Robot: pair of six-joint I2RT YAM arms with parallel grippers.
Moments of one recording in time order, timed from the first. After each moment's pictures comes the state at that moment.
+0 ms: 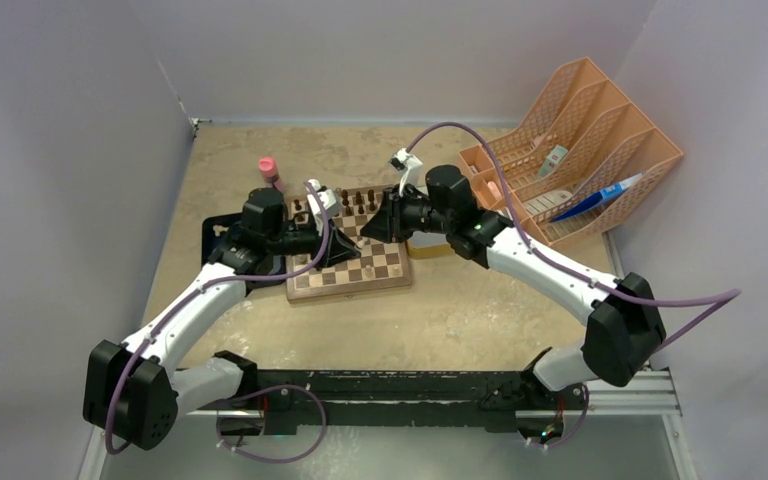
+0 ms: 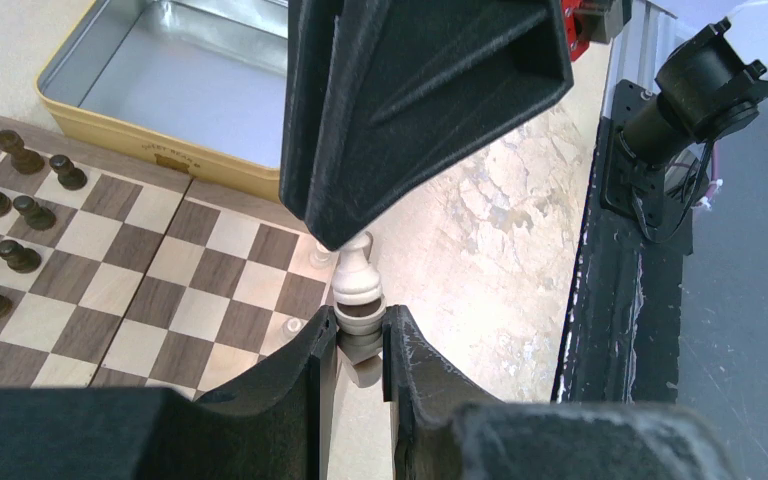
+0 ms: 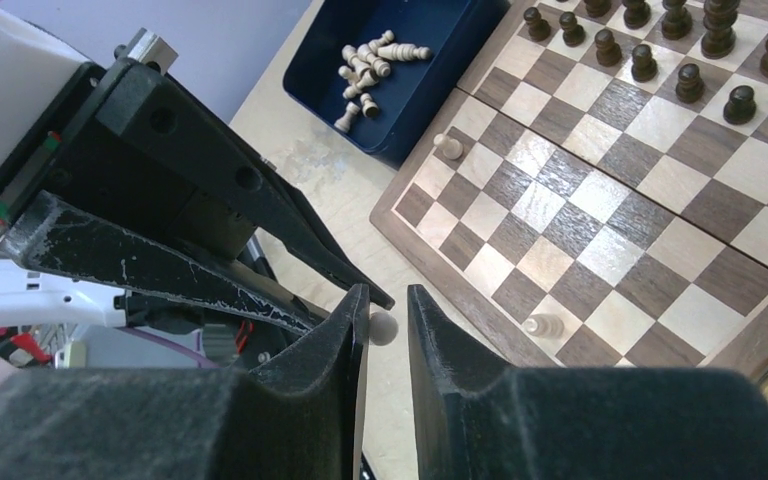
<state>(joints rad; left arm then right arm) -0.38 1.12 0.77 -0.08 0.86 0.09 0.71 1.45 1.11 -0.05 -0.46 0.49</state>
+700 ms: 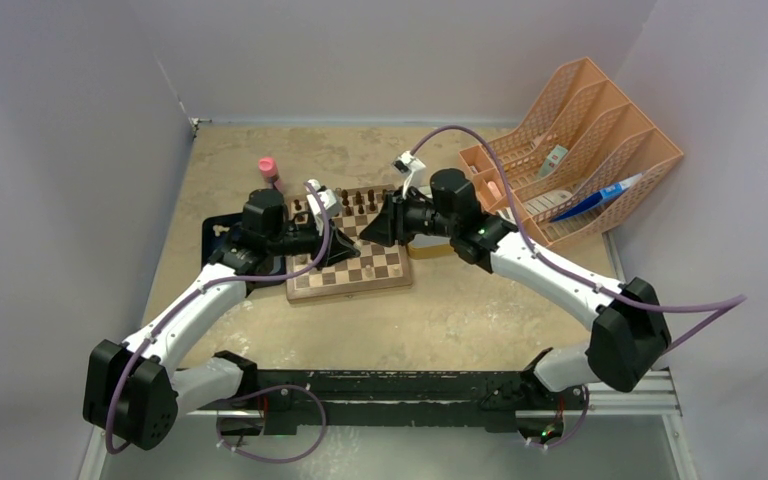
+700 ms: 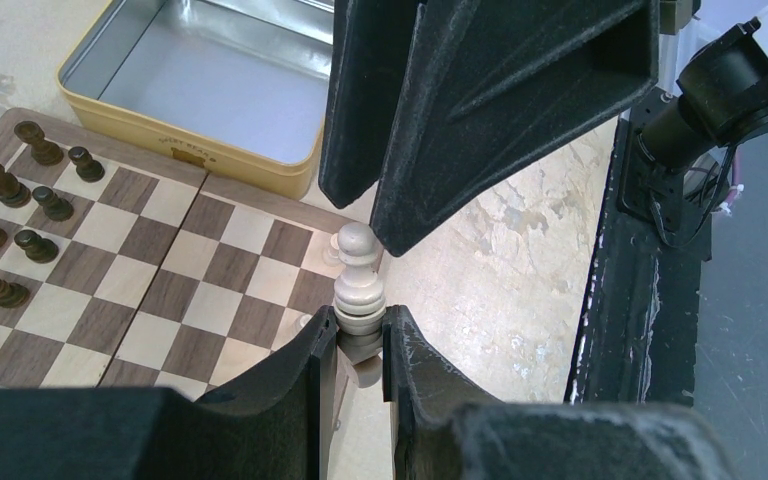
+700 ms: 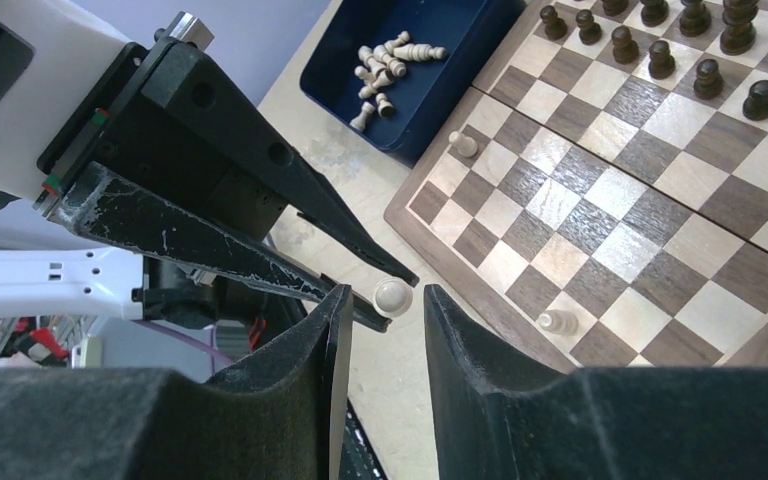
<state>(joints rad) -0.38 1.12 0.75 -0.07 0.82 0.09 0.71 1.41 1.07 -0.02 -0.47 0.52</state>
